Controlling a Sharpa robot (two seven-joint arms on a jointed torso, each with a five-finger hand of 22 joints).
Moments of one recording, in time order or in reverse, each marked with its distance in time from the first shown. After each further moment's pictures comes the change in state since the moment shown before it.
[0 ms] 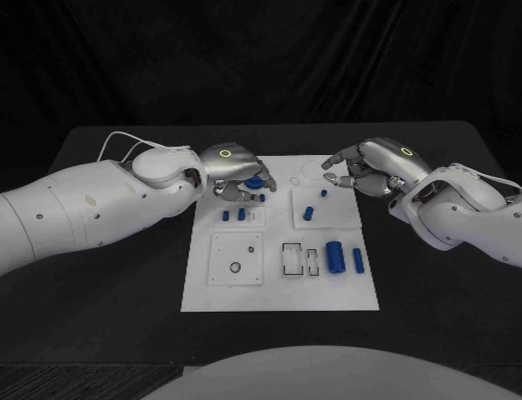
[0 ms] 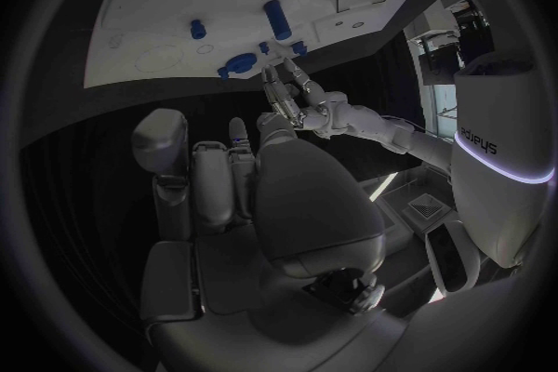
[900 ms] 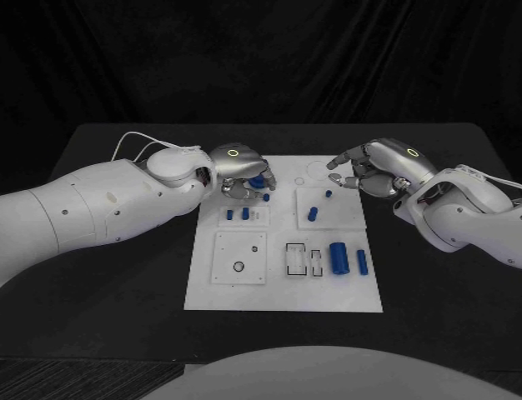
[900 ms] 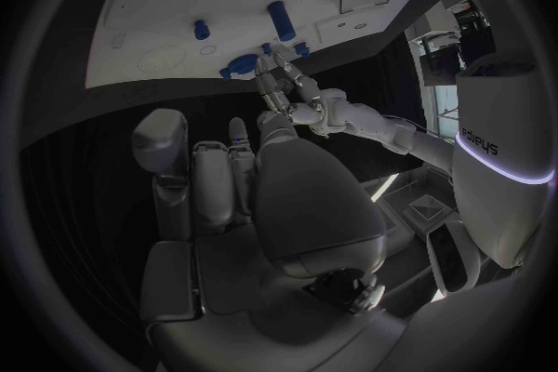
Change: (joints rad) left arm -0.014 0.044 0.000 -0.064 -0.003 0.020 -0.057; left_hand 0.004 -0.004 0.037 -0.021 0.004 0.065 0.040 0.018 -0.006 0.042 -0.004 -0.011 -0.011 -0.004 -0.004 0.000 -0.032 0.000 0.000 0.000 0.004 0.000; right arm 0.000 0.004 0.000 -0.009 0.000 0.002 -0.003; right_hand -0.009 -0.009 0.003 -0.003 0.000 0.000 0.000 0.000 0.000 -0.007 0.000 -0.035 0.000 0.000 0.001 0.000 0.000 0.000 0.000 0.000 0.000 0.001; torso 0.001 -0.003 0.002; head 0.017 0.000
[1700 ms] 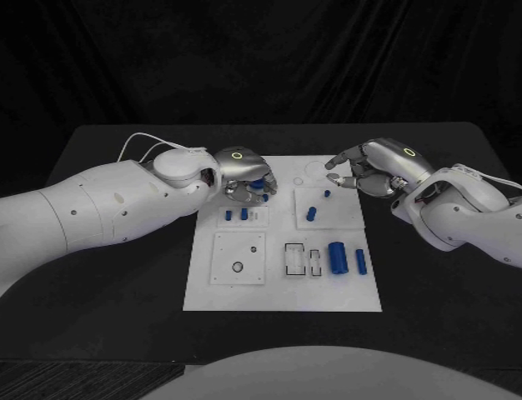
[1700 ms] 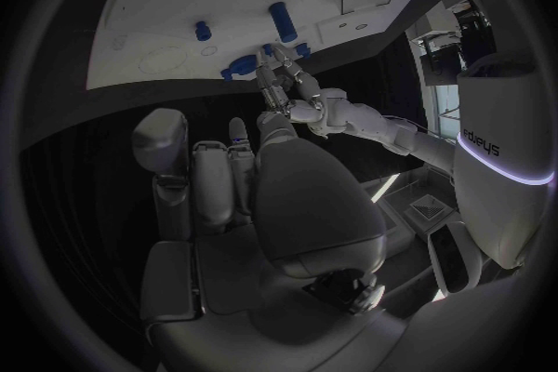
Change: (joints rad) left arm -0.008 0.029 0.000 -0.025 -0.001 0.042 -0.006; left_hand 0.000 0.000 0.016 -0.011 -0.013 0.016 0.002 0.000 0.001 0.041 -0.006 0.000 -0.001 -0.010 -0.004 -0.004 -0.018 0.000 0.000 0.000 -0.006 0.000; right arm 0.000 0.010 0.000 -0.008 0.000 0.005 -0.005; right_hand 0.002 0.002 0.003 0.003 0.000 0.000 0.000 0.000 0.000 -0.002 0.002 0.000 0.000 -0.001 0.003 -0.005 0.000 0.000 0.000 0.000 -0.005 0.000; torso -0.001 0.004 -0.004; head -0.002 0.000
